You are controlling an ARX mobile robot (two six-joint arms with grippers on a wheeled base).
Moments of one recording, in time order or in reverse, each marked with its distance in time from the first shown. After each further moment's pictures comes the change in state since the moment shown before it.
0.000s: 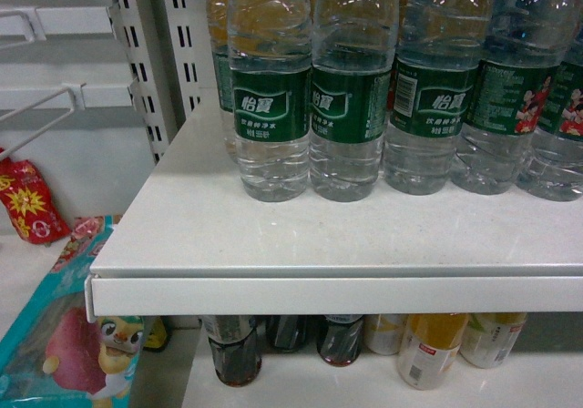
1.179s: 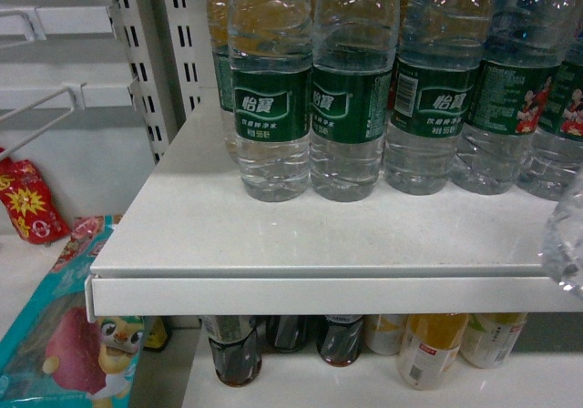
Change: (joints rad) left arm 0.000 0.000 0.000 0.000 0.000 0.000; right arm 0.387 0.430 0.153 0.299 0.201 0.026
